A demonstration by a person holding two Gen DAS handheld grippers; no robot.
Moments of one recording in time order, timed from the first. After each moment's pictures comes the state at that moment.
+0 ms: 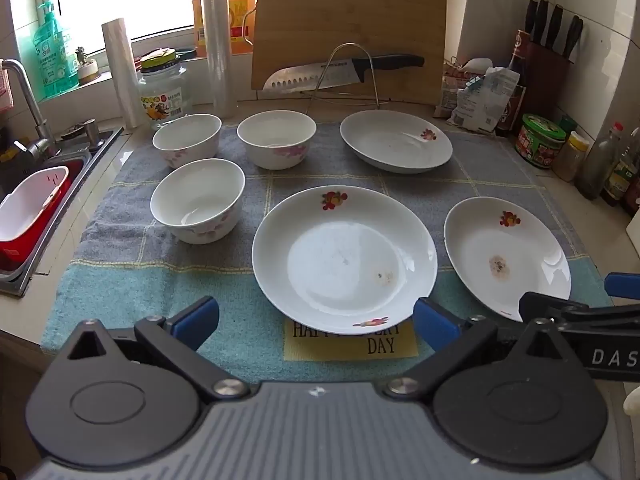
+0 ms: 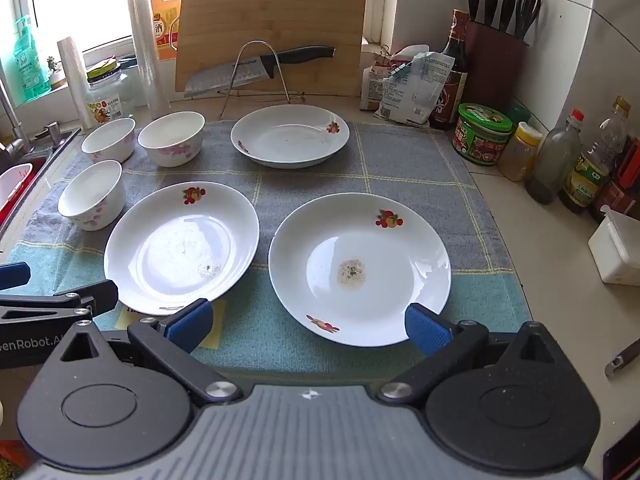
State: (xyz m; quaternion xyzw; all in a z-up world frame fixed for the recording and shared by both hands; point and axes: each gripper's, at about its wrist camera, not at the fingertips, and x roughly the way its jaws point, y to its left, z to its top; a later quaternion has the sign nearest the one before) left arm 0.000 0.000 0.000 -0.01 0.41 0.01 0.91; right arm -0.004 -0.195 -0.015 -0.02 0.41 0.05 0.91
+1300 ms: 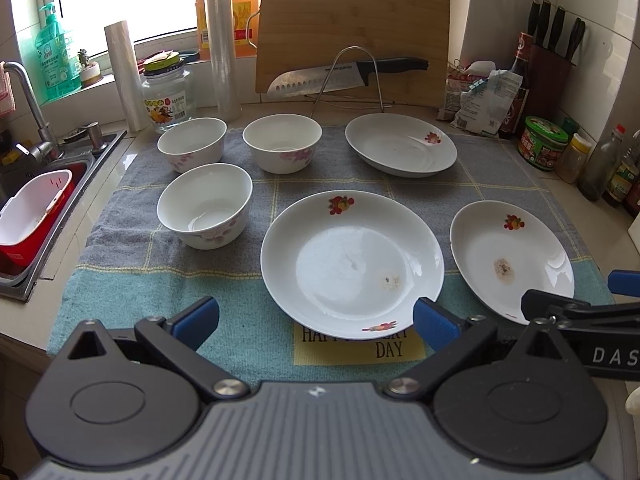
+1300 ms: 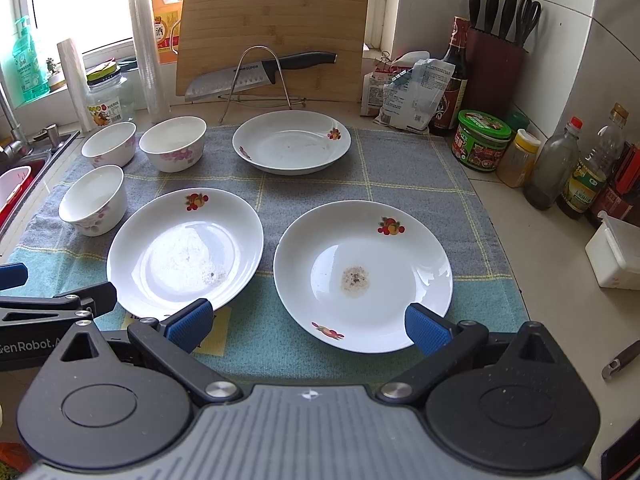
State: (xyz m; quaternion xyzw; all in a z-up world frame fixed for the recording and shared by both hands) left arm 0.000 0.007 0.003 -0.01 0.41 0.01 0.91; right arm -0.005 -0.189 -0.011 -0.03 0.41 0.04 0.91
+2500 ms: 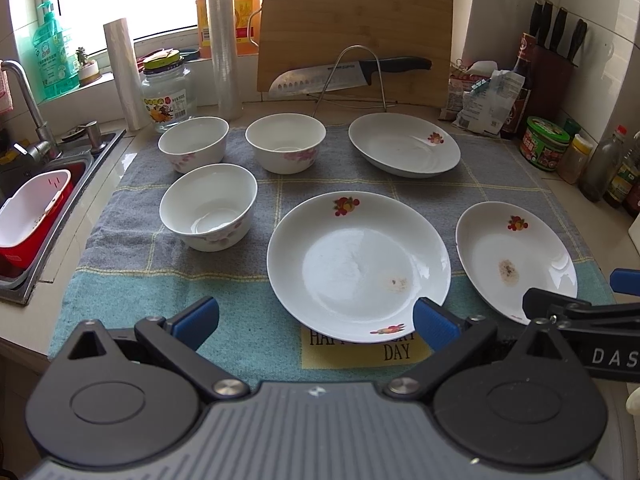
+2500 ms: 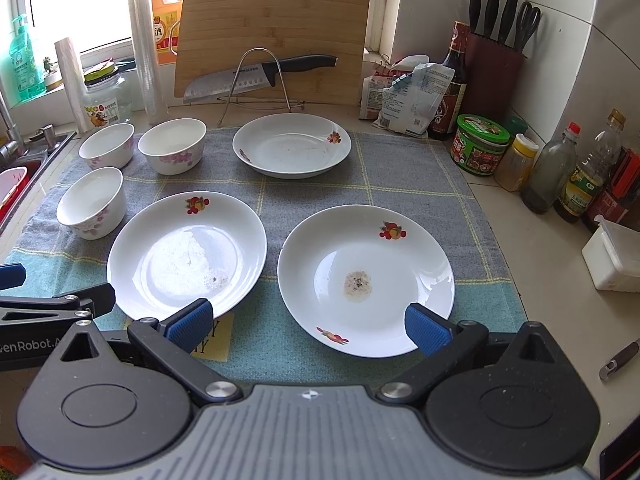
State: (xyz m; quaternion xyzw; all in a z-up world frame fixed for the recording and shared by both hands) left arm 0.003 0.012 0.001 -0.01 0.41 0.00 0.91; right arm -0.003 -0.184 -0.009 -0.04 0.40 0.04 0.91
